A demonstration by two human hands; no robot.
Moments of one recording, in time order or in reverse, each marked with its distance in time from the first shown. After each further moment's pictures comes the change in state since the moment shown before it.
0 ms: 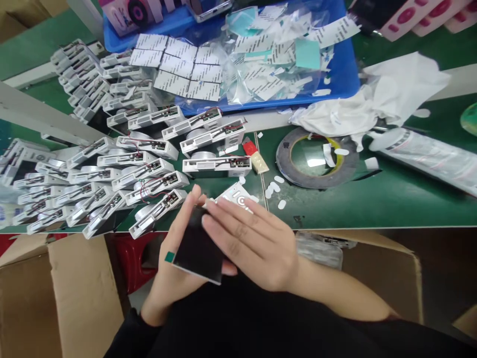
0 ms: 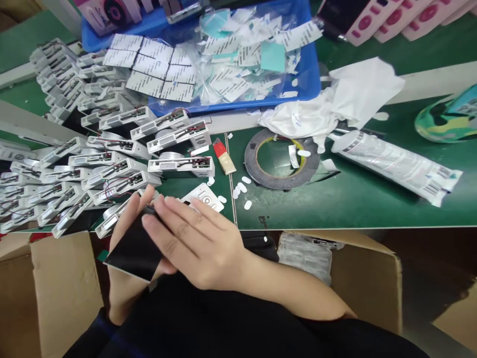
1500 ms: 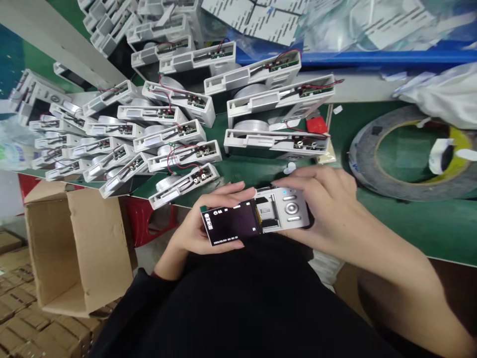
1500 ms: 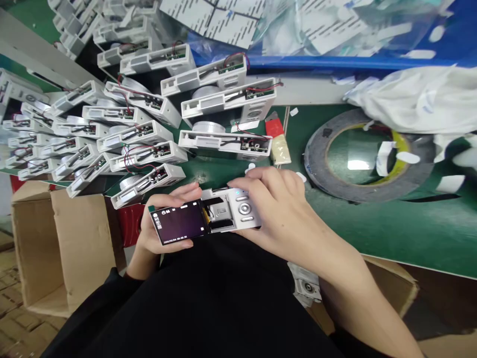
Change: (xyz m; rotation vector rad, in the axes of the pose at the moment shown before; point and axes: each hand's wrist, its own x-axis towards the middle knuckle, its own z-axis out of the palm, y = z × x) left_hand -0.003 -0.075 0.003 -0.259 -0.170 0.220; right_hand -0.023 0.073 -0.017 0.129 -0.602 0.161
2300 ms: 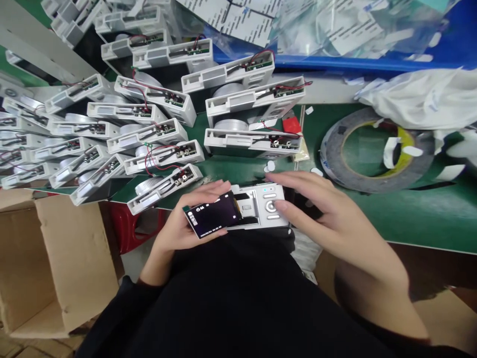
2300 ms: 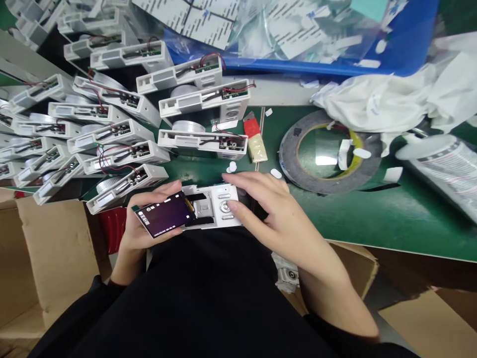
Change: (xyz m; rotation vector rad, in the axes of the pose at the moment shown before) left_hand -0.003 -0.007 -0.001 -0.016 0.053 -0.035; right_hand -0.007 -0.007 -0.019 0.256 0.026 0.311
